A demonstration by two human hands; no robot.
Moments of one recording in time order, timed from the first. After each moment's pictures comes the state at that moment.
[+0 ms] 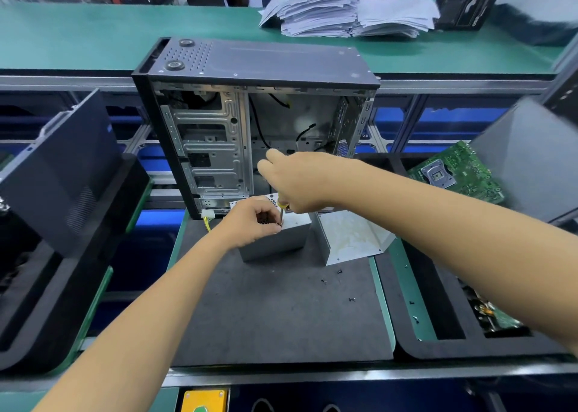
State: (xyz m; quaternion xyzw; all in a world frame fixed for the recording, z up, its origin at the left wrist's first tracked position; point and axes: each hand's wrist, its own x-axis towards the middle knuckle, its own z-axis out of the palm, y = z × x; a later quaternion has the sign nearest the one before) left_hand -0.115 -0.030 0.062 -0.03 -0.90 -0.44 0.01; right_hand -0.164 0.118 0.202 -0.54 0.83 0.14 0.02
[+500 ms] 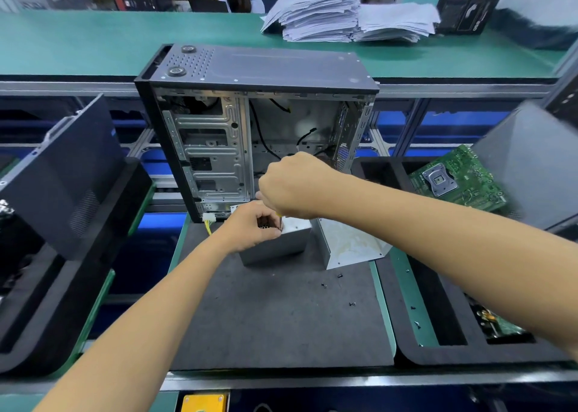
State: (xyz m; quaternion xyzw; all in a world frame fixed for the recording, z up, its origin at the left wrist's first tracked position) left_hand -0.115 -0.029 0.061 0.00 -0.90 -0.44 0.00; right_hand -0.162 0.112 0.189 -0.56 0.81 0.15 -0.10
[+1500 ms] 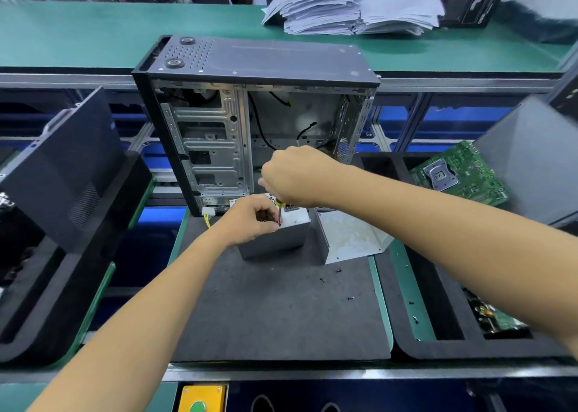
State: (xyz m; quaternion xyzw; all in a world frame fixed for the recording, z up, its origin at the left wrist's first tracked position) left_hand -0.115 -0.027 0.065 0.00 -0.89 -0.46 0.00; right_hand -0.172 0.114 0.191 -0.53 0.84 0.11 -0.05
